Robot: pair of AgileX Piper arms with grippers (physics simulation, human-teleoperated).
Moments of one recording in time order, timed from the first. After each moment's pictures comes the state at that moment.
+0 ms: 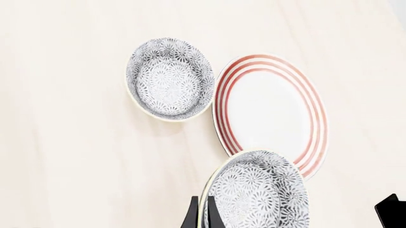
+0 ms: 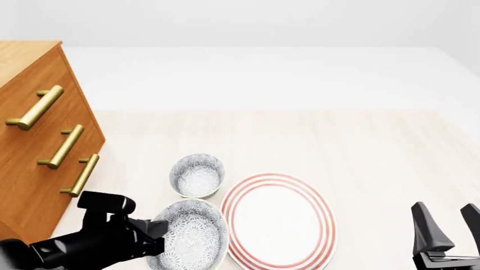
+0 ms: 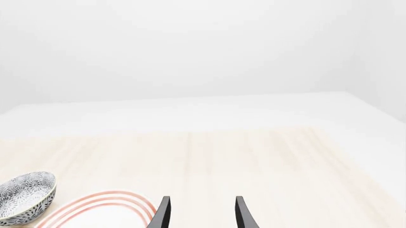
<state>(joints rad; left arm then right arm) -0.64 0.94 -0.37 0.22 -0.45 -0.02 0.07 -0.01 -0.05 0.04</state>
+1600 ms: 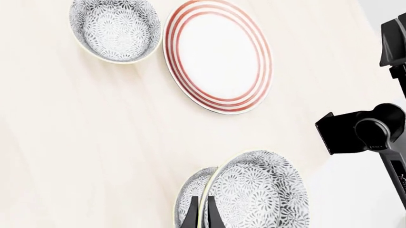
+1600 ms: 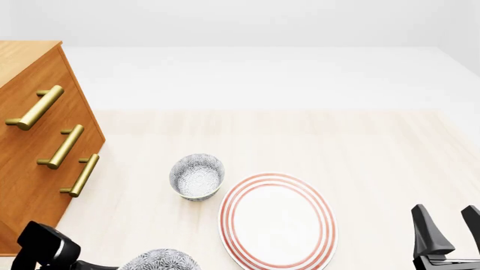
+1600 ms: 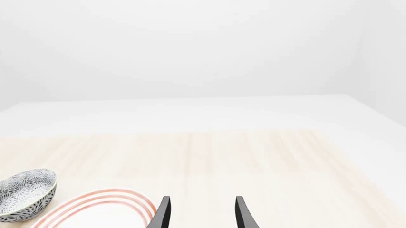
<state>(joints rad) -0.93 0.52 -0.48 0.80 -0.57 -0.01 0.03 -0.01 -0.01 0.02</state>
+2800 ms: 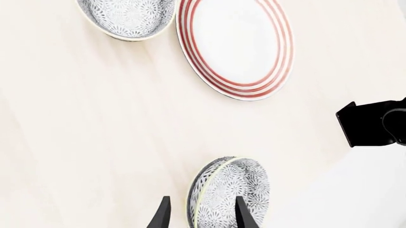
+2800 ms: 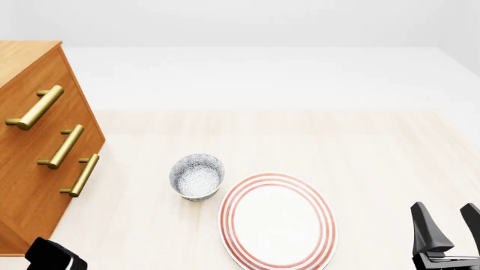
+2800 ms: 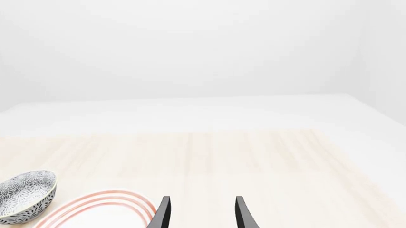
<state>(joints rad) -0.92 0.49 -0.38 0.79 -0.57 -0.01 0.06 -0.01 -0.05 0.03</state>
